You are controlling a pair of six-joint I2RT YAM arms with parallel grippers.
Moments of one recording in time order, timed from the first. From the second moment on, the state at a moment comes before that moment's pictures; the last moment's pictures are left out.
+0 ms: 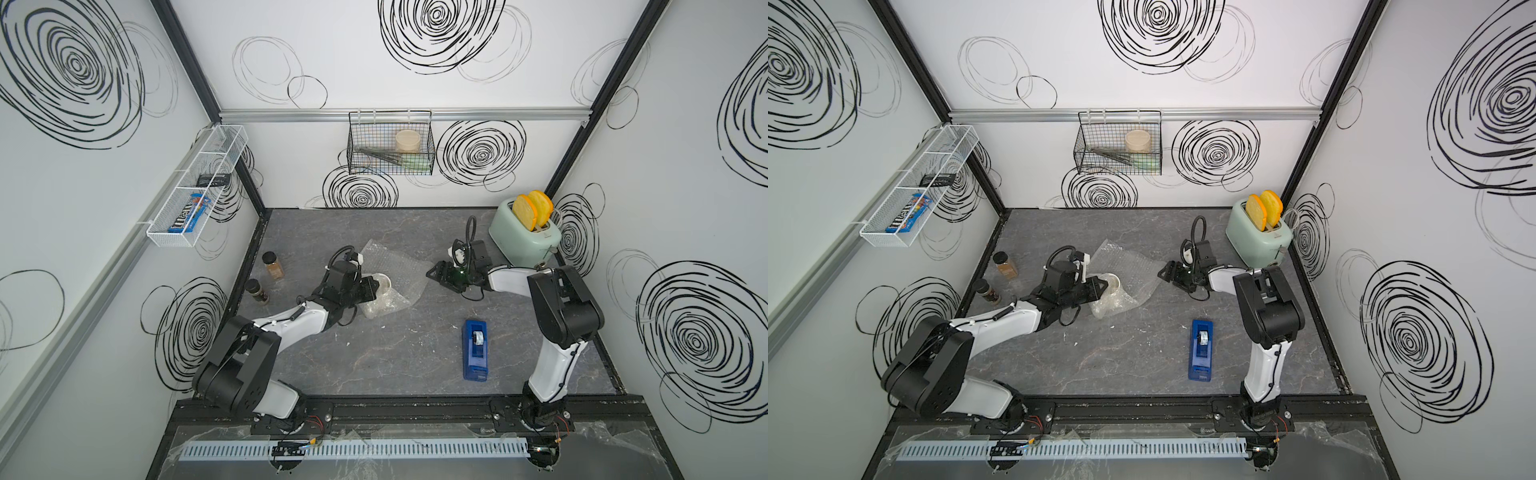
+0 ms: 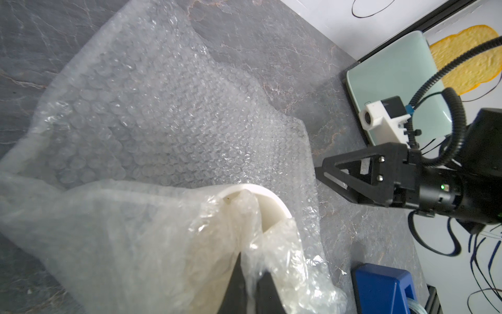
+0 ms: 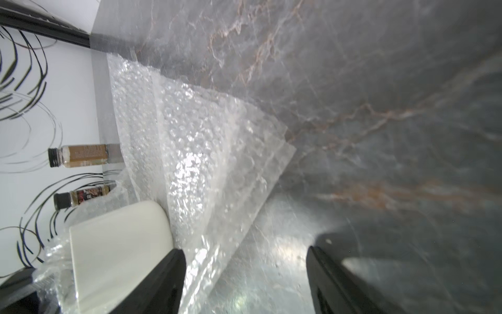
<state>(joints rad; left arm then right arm) -0.40 1.47 0.65 0.19 0.24 -0.65 0.30 1.90 1.02 0.01 -0.52 0.68</state>
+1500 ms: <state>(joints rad) -0.45 1.59 0.79 0.13 0.27 -0.58 0.37 1.68 0.98 -0.03 -0.58 0.71</state>
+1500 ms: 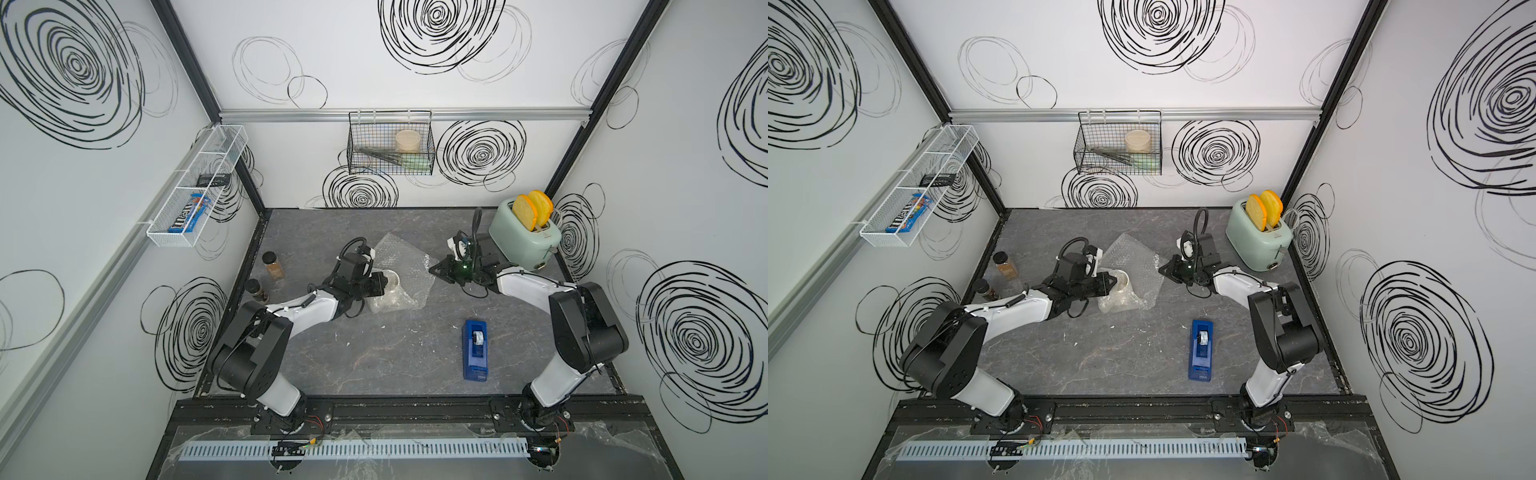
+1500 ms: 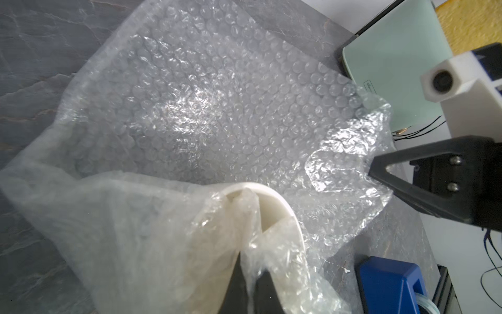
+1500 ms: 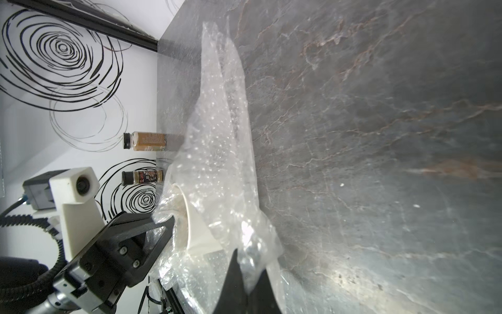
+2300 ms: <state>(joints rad) -0.43 1.61 0.78 0.18 0.32 -0.59 0.63 1.91 1.27 -0.10 -0.60 0.68</state>
